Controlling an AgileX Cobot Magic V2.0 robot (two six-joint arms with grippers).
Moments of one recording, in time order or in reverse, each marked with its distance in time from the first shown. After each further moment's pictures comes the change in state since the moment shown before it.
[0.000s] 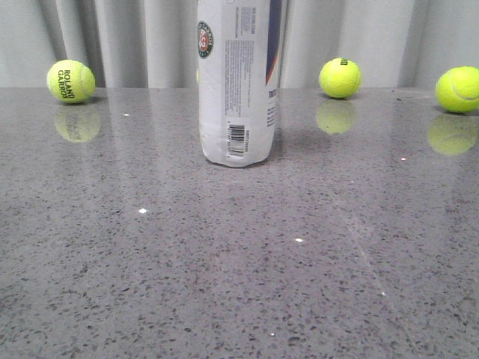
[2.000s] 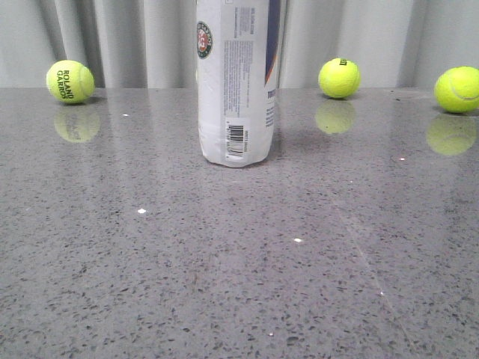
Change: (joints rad) left arm 0.403 -0.500 0.328 0.094 0.064 -0.174; right arm 0.000 0.000 0.008 0.000 0.000 0.000
